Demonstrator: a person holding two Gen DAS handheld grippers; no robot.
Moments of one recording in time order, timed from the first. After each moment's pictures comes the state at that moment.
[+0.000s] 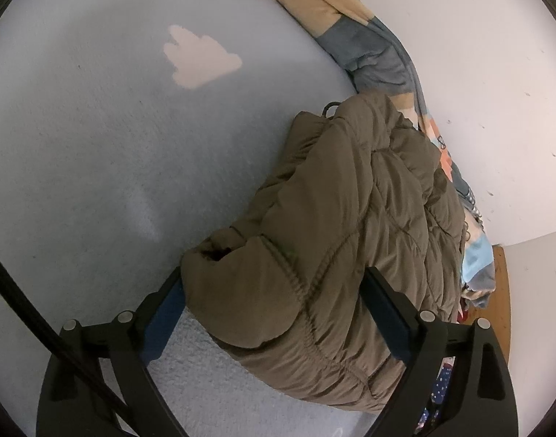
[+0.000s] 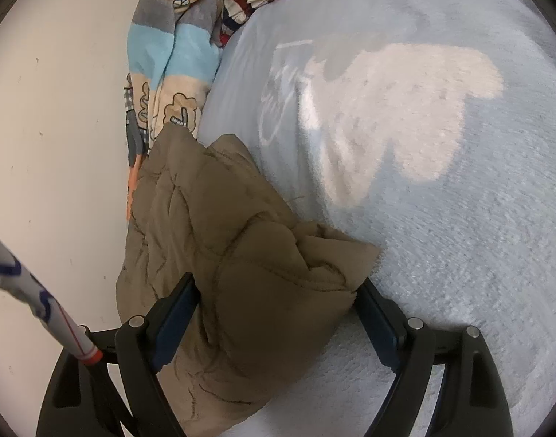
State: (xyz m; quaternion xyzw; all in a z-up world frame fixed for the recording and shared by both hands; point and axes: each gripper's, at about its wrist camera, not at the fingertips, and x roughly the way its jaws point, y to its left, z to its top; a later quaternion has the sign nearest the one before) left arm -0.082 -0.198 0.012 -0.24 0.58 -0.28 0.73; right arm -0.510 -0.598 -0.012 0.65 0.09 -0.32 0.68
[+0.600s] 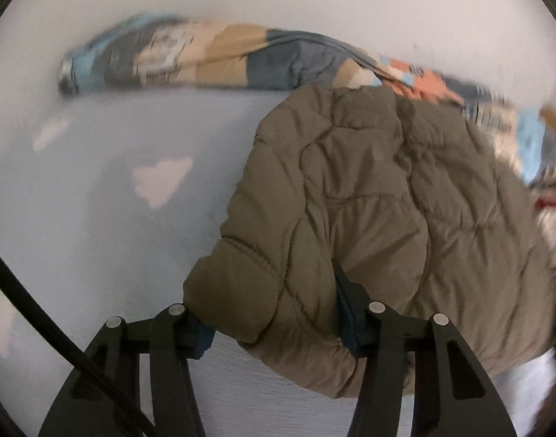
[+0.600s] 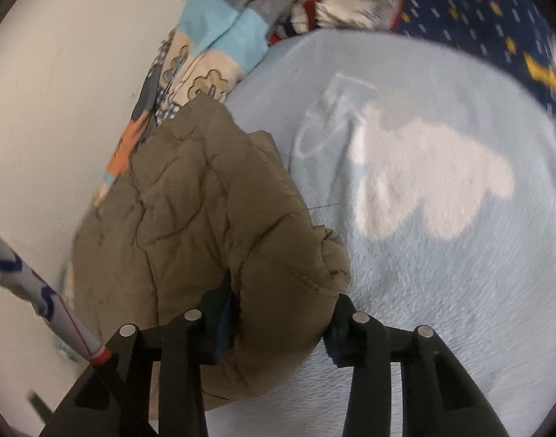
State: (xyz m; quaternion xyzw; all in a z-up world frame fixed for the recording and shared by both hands) left arm -0.141 -0.262 0.067 0.09 0.41 -0.28 0.86; right arm -0.478 -0.589 0.037 0.48 0.21 -0.40 0.76
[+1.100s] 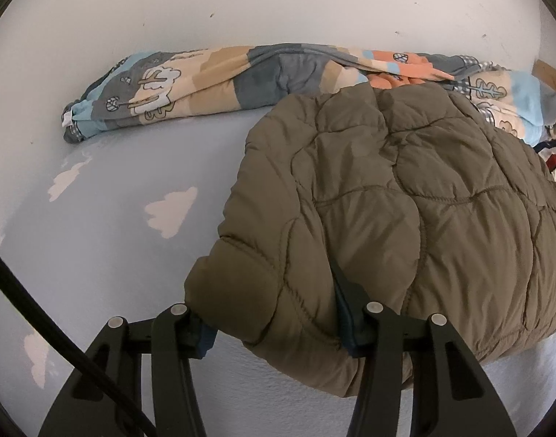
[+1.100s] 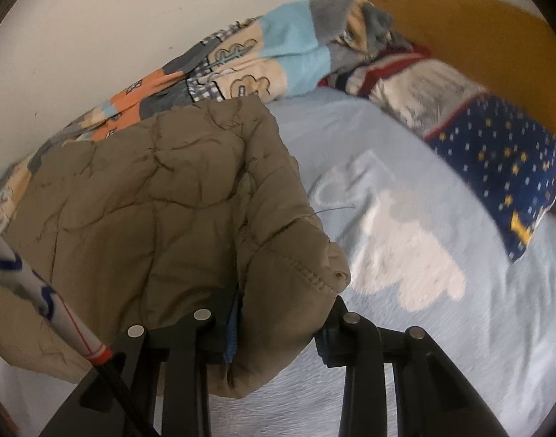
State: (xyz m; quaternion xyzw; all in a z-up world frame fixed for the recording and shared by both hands) left arm -0.157 -0.269 0.079 0.15 0.36 -0.28 0.88; right arm -0.434 -0.560 0.073 0.25 0.30 -0.46 0.80
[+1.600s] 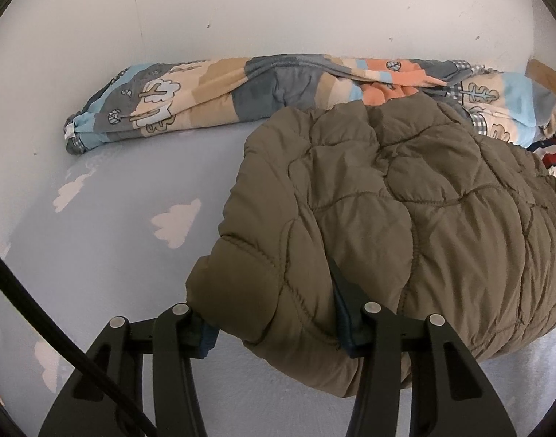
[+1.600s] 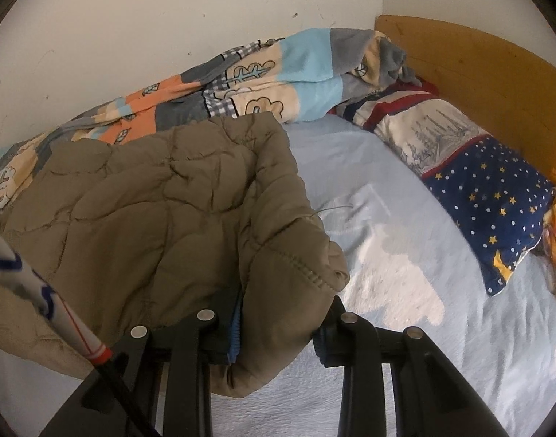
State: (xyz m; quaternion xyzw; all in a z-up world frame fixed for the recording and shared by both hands) left arm -0.170 -0.265 0.100 0.16 0.35 -0.28 0.88; right arm -0.431 -0.543 0.098 0.20 0.30 -0.46 0.81
